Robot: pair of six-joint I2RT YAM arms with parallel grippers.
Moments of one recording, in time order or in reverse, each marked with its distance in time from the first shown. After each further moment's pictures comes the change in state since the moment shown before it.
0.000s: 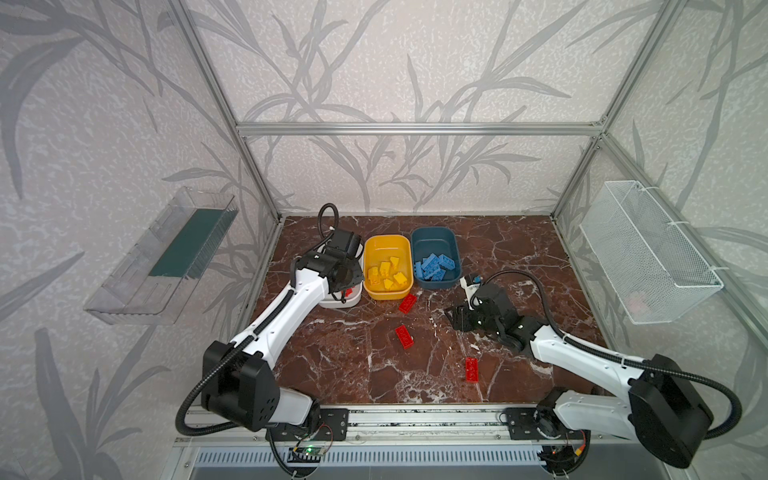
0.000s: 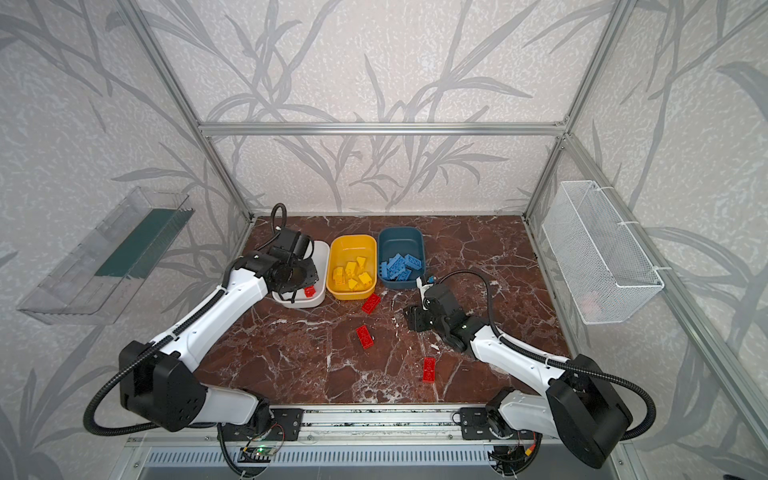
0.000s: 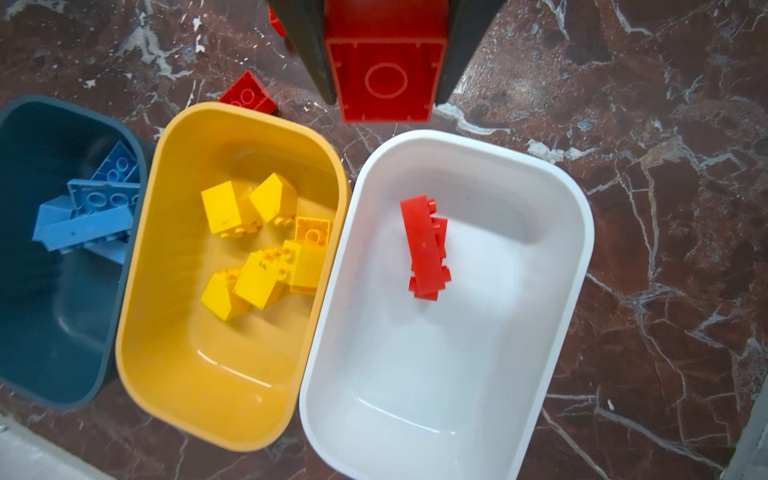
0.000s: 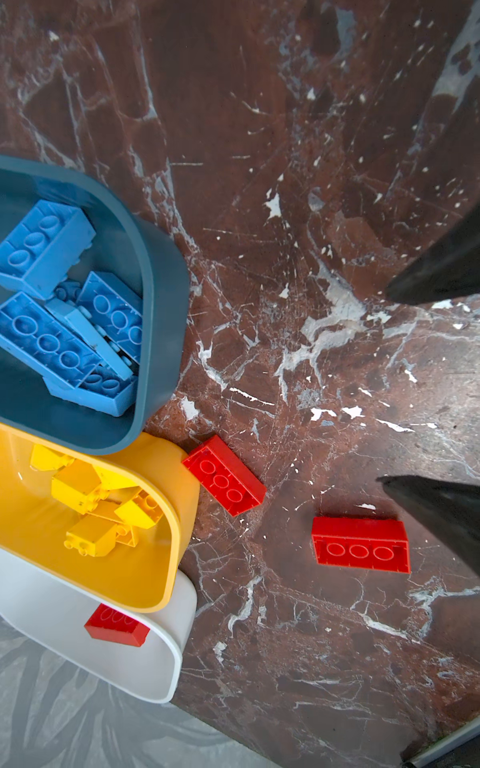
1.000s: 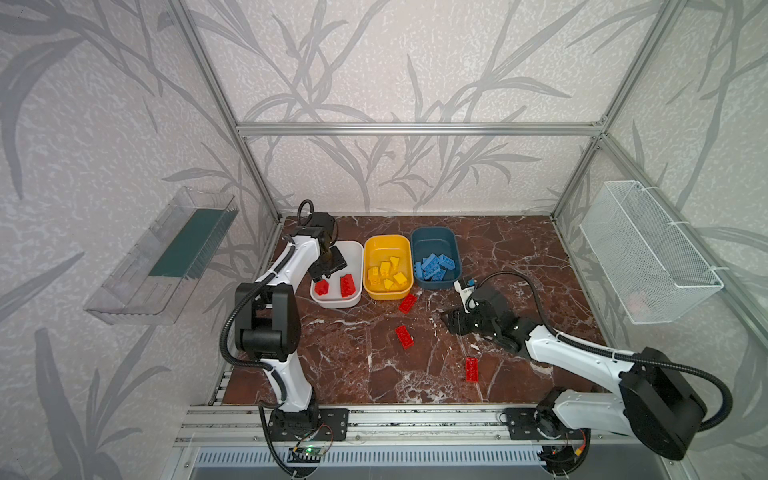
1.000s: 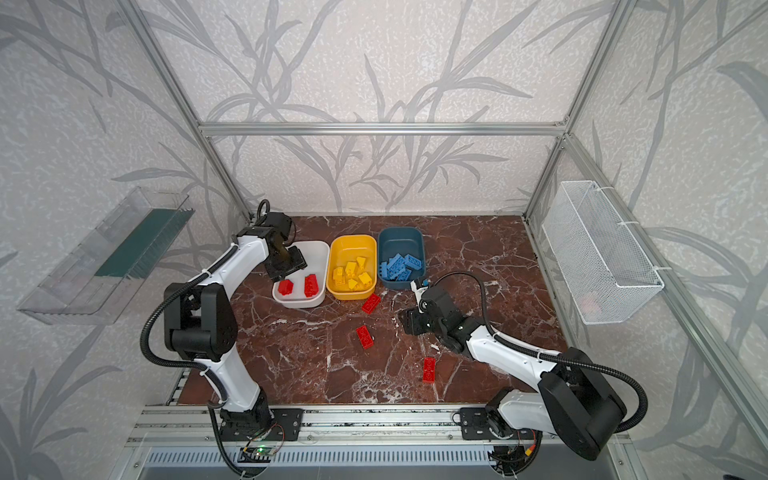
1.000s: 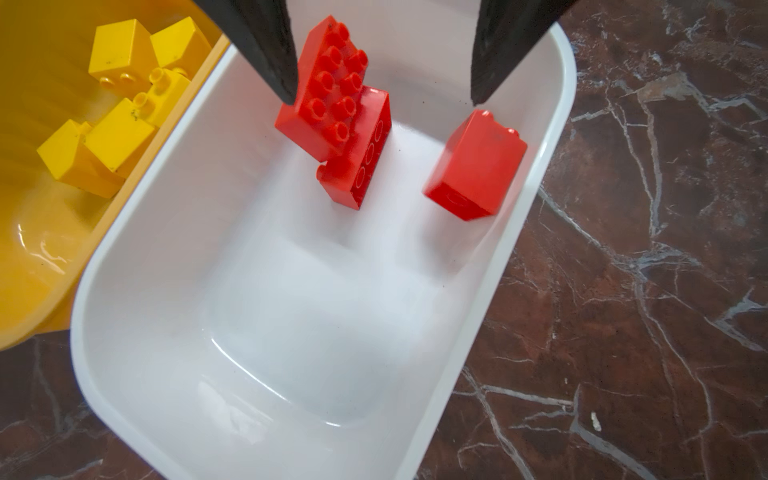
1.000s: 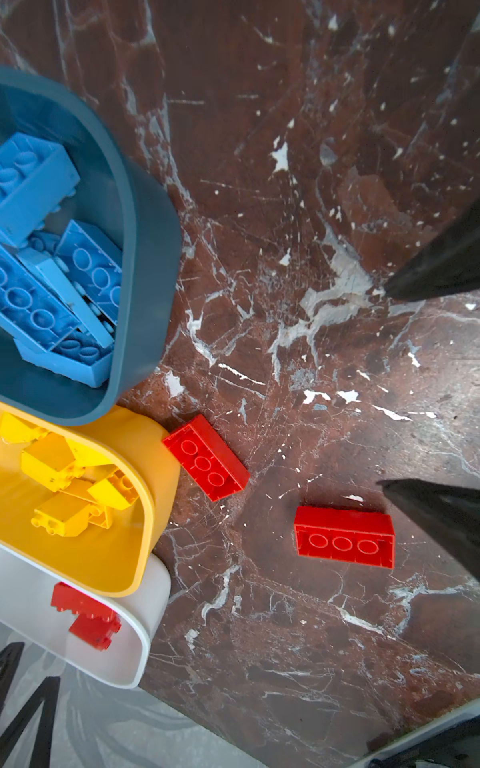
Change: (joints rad) left arm 0.259 0.377 0.216 -0.055 0.127 0.066; right arm 0.030 0.048 -0.013 0.053 -0.061 -0.042
